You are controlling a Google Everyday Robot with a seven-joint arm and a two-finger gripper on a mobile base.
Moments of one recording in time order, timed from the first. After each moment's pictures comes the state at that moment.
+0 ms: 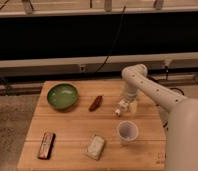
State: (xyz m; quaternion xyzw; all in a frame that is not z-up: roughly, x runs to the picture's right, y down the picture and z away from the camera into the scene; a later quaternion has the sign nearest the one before) arm 0.196 0.115 0.902 -0.37 -0.10 -0.21 0.90
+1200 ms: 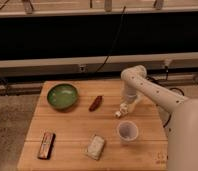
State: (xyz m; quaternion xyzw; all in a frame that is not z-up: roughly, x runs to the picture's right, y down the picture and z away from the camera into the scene) arm 0.196 0.123 0.899 -0.36 -0.10 -0.23 0.90
